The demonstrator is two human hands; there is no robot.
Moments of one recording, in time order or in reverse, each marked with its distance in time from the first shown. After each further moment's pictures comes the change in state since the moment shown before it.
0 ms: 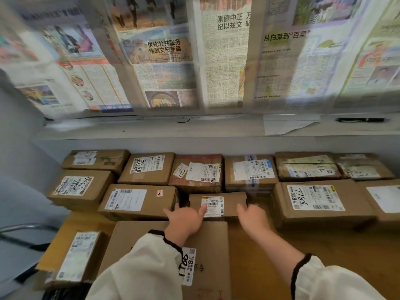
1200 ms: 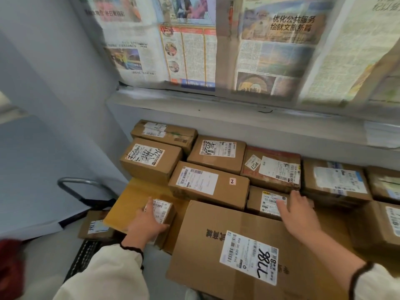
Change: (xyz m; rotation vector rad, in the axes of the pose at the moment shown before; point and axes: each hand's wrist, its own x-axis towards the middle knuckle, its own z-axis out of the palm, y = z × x) left_hand -0.012 -0.322 0.067 -0.435 0.072 -0.387; right_hand -0.015 -0.069 0.080 -0.561 0.102 -0.295
